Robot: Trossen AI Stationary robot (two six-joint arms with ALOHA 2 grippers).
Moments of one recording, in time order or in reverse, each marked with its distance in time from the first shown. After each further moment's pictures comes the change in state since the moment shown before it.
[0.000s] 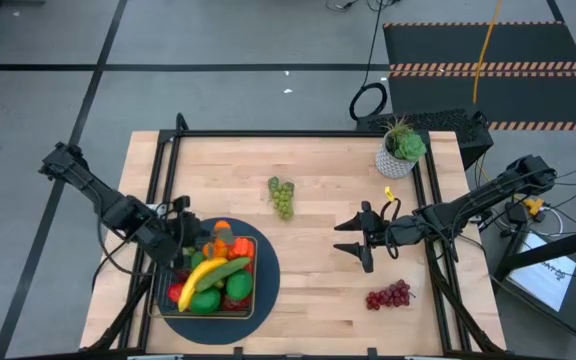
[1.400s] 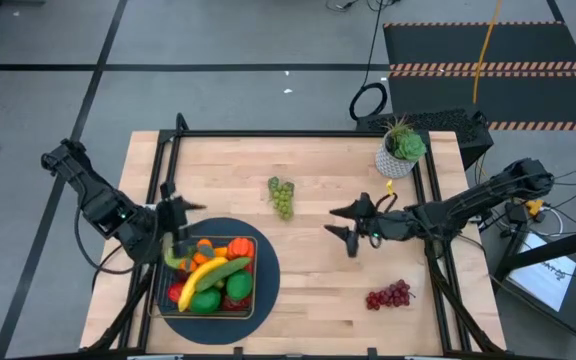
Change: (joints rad) left arm -0.080 -0.001 0.137 -0.087 -0.372 -0.008; right arm -0.106 0.105 0.011 0.094 0.132 0.123
